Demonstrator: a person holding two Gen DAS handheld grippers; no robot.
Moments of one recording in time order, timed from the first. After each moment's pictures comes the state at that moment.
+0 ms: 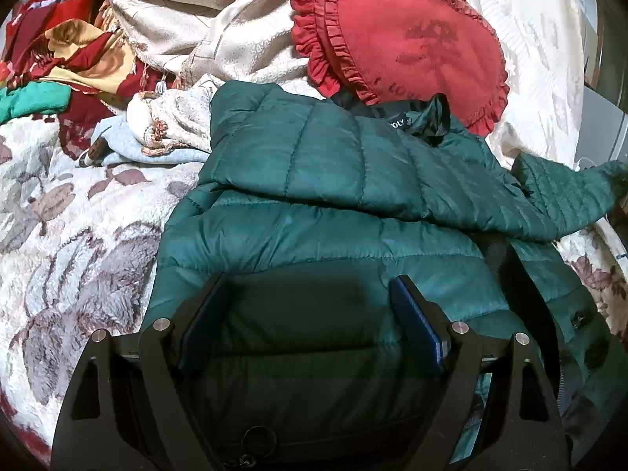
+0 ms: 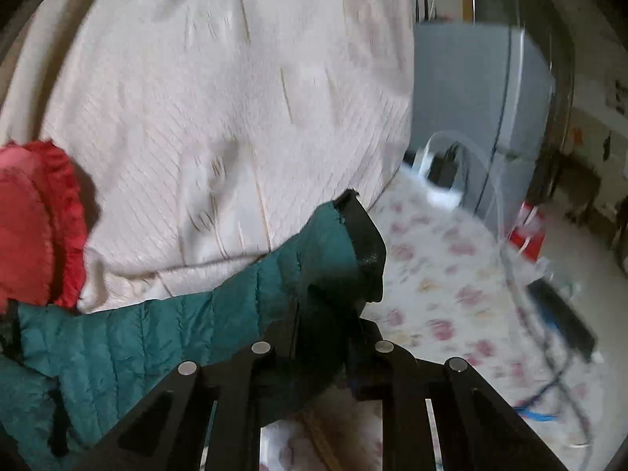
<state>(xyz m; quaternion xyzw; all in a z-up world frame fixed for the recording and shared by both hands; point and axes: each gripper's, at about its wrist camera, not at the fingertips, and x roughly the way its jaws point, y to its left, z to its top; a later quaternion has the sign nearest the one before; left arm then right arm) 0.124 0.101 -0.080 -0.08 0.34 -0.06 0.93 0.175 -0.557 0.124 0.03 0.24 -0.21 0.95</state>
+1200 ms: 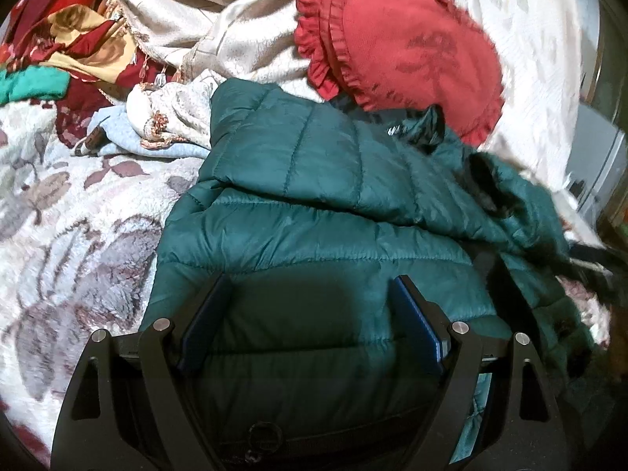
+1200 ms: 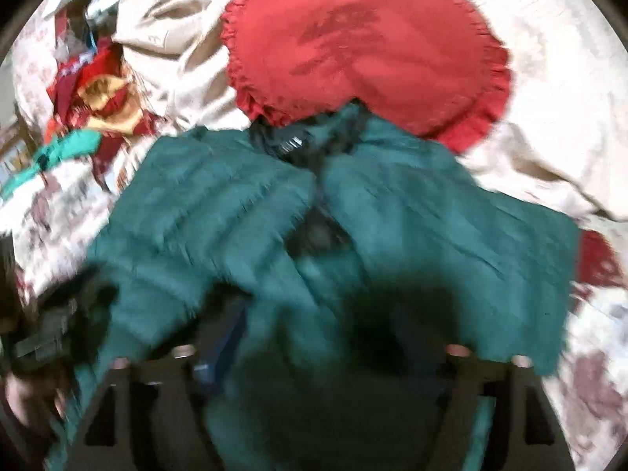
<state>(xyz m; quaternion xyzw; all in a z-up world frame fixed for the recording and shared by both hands) 0.126 0.105 -0.075 -0.10 0.36 -0.07 0.93 0.140 -0.173 -0.001 -0.08 0.36 0.11 0.92</state>
